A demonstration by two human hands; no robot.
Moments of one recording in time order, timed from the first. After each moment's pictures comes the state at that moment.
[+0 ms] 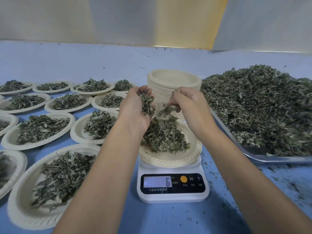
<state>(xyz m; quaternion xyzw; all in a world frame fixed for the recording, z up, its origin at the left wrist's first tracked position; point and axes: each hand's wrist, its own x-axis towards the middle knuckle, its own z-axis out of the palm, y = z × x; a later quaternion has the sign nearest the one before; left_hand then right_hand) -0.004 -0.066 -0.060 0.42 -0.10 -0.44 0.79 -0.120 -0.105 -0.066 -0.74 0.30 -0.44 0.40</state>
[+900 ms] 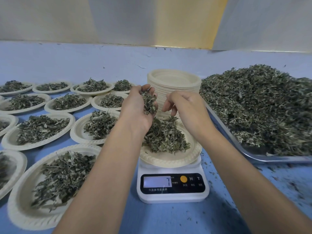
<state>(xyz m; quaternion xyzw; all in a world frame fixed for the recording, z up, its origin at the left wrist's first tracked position) -0.007 -0.068 -0.058 0.40 -0.11 -0.45 0.79 -0.119 -0.105 -0.070 -0.76 0.29 -0.44 0.39</state>
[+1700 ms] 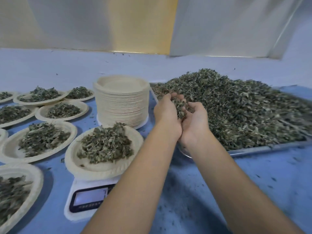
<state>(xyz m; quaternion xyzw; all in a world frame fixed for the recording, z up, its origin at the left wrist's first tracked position) -0.171 -0.164 -0.063 0.36 -0.12 -0.56 0.74 -0.218 -0.156 -0.070 -0.18 0.24 -0.53 0.80</state>
